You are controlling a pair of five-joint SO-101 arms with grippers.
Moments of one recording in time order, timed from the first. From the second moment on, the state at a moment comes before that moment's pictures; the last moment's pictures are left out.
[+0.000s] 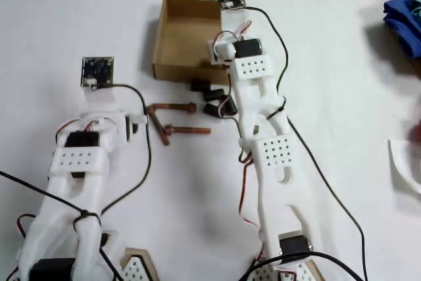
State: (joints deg) left arm -10.2 -30.1 56.1 37.7 2.2; right arm -16.1 69.4 -77.2 65.9 4.2
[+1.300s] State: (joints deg) left arm -10.2 -30.1 56.1 37.7 2.2; right arm -15.6 68.7 -77.3 65.9 4.3
